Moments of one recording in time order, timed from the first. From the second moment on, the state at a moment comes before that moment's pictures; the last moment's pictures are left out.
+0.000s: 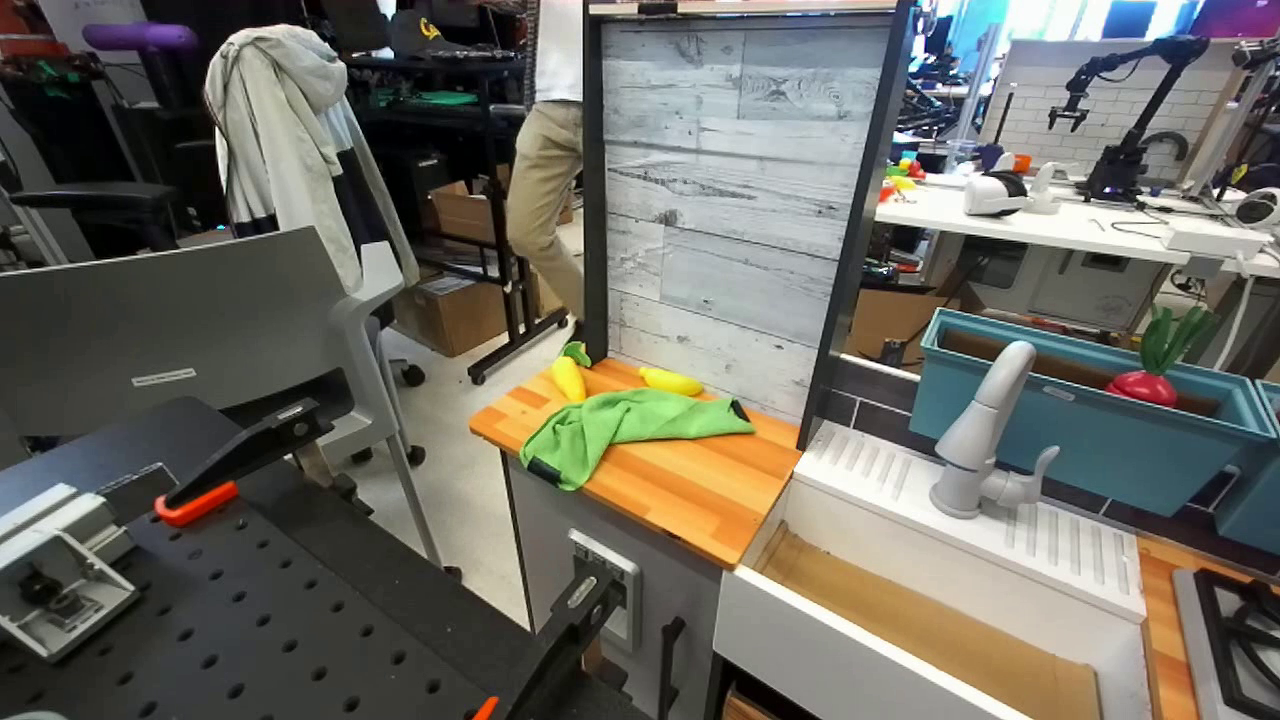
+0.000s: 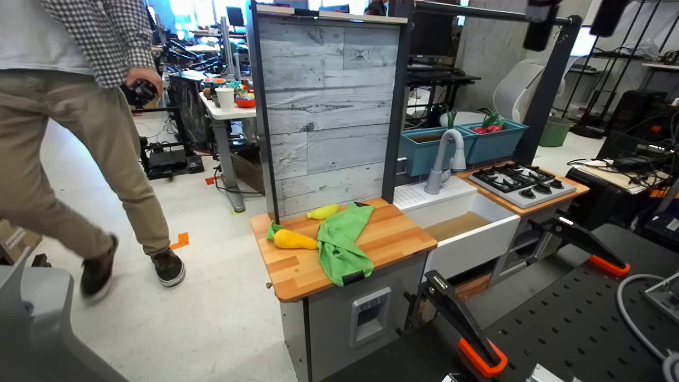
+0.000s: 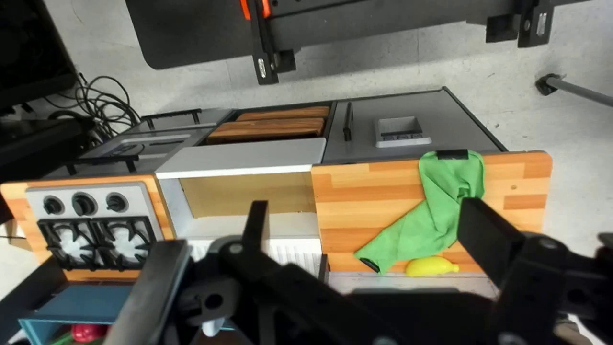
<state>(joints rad) -0.09 -0.47 0.15 -2.71 -0.18 2.31 0.26</state>
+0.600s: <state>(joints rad) -0.04 -0.15 0.17 -2.50 -0.19 2.38 0.27</state>
